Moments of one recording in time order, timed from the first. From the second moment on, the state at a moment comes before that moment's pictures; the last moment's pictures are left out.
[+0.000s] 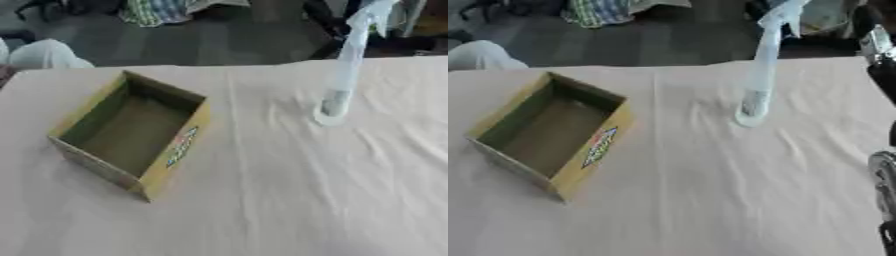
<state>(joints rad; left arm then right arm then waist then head) -0.34 0.37 0.27 -1.93 0.12 0.05 0.58 -0.51 -0.37 0.07 -1.92 -0.39 0.11 -0.87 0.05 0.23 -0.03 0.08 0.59</state>
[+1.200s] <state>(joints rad) -0.34 0.37 0.27 -1.93 0.12 0.05 0.58 -0.51 -0.36 0.17 -1.80 -1.14 -0.05 -0.91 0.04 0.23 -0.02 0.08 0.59</state>
